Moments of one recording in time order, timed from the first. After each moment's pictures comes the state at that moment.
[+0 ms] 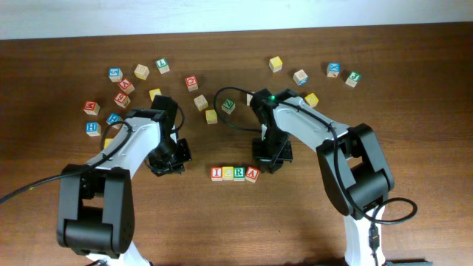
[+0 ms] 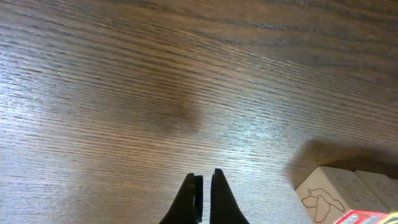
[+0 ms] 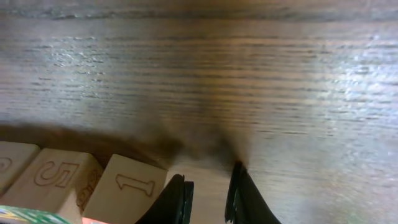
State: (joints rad) left arm -0.17 1.85 1.17 -0.97 0.14 -0.43; right arm 0.45 2.15 1.50 -1.14 -0.31 0.49
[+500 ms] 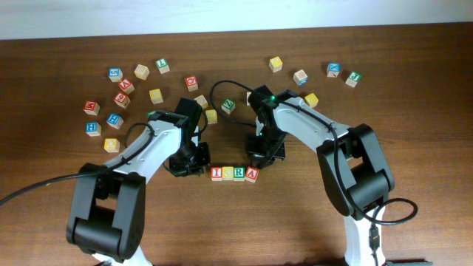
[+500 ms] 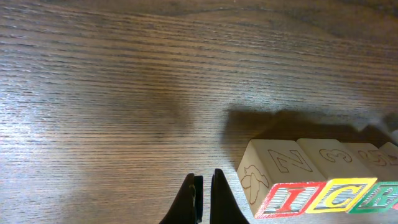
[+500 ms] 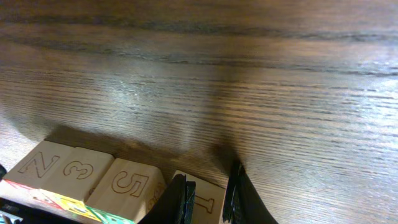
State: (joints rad) left arm -0.31 1.85 1.17 -0.93 0.19 -0.43; right arm 0.45 2.14 1.50 -1.03 -0.41 0.52
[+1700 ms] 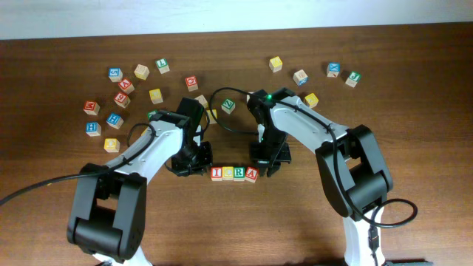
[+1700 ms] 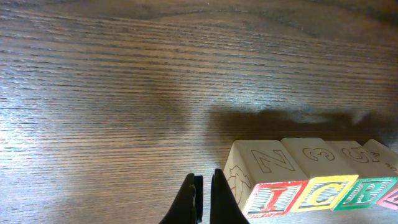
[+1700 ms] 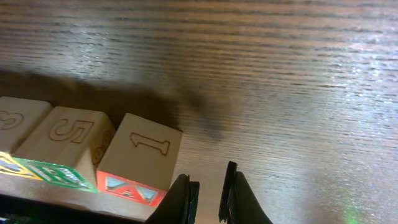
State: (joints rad) left arm -0.32 1.85 1.17 -0.91 0.21 -0.43; right arm 0.47 2.14 1.53 -1.23 -0.34 0.45
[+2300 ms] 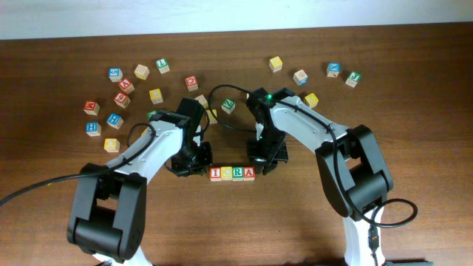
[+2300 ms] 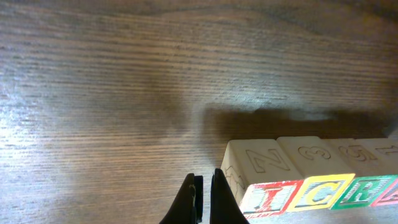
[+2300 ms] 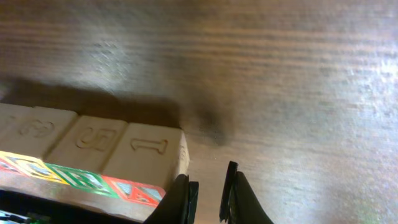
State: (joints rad) left arm -0.32 1.85 1.17 -0.92 0.21 -0.43; right arm 0.47 2.14 1.54 -1.20 -0.38 0.47
